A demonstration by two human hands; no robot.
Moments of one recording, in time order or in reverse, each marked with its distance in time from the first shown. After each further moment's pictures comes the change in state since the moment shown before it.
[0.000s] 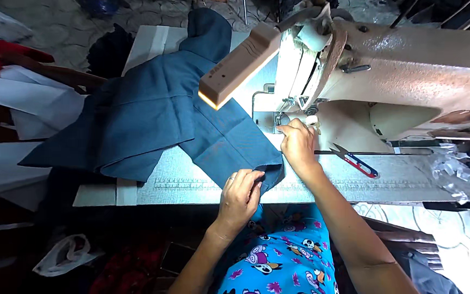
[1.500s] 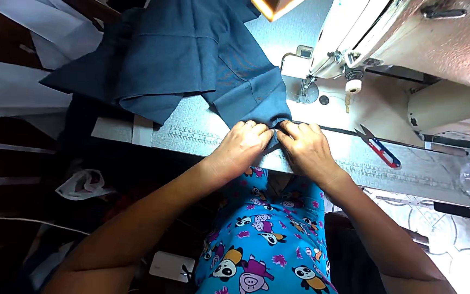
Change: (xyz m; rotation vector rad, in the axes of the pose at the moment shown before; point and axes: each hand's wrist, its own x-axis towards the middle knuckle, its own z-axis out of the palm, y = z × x) left_hand 0.036 -0.006 -0.045 0.317 -0.333 0.254; right_hand -0.057 -0.010 -0.012 -0.142 -0.108 -0.716
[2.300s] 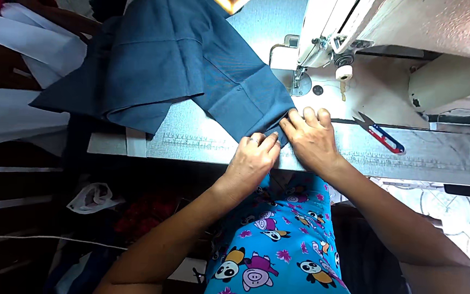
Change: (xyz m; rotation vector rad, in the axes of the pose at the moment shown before) left_hand -0.006 0.035 0.021 0.062 -0.031 0.001; right_hand -0.005 0.008 0.006 -0.312 -0.007 0.119
